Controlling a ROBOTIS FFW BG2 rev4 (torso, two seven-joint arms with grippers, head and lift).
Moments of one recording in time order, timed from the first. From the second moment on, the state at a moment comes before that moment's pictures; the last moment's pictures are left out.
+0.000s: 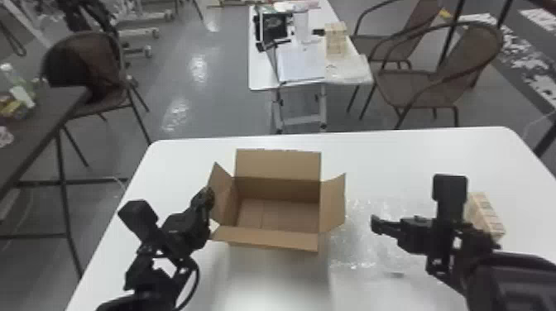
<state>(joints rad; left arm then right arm) 0.17 0.01 0.20 -1.56 0.30 -0.01 -0.37 -0.03 0.00 0.01 -1.57 -0.14 0.71 0.27</state>
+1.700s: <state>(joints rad) 0.15 0.06 0.12 -1.55 0.37 -0.01 -0.33 -0.23 0.00 0.06 -1.33 -0.07 0.98 0.25</state>
